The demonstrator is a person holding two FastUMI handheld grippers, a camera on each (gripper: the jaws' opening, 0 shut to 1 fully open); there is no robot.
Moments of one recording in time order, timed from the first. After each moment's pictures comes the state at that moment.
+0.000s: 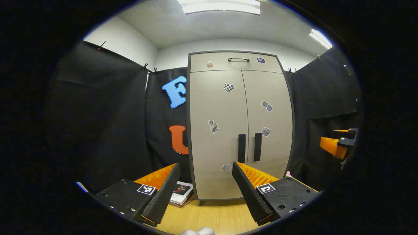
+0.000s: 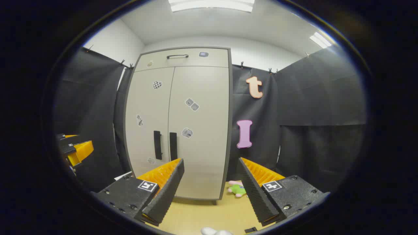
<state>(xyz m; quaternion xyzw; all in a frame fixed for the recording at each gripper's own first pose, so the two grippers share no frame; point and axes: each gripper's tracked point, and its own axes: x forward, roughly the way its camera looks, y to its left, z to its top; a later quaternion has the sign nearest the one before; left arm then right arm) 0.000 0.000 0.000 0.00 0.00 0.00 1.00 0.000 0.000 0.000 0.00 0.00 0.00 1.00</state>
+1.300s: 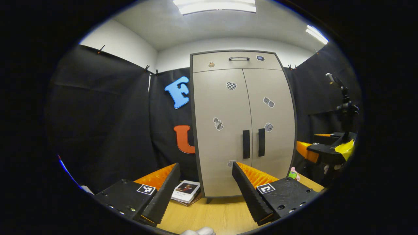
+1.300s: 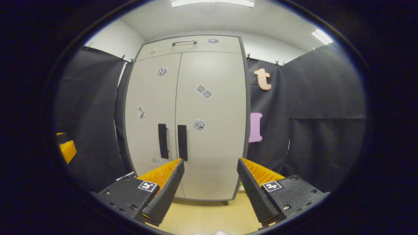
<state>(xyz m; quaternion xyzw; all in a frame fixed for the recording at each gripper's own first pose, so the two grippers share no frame) -0.018 0.020 -0.006 0.03 0.00 0.03 1.00 0.077 0.061 -0.030 0.01 0.02 0.02 1.00</state>
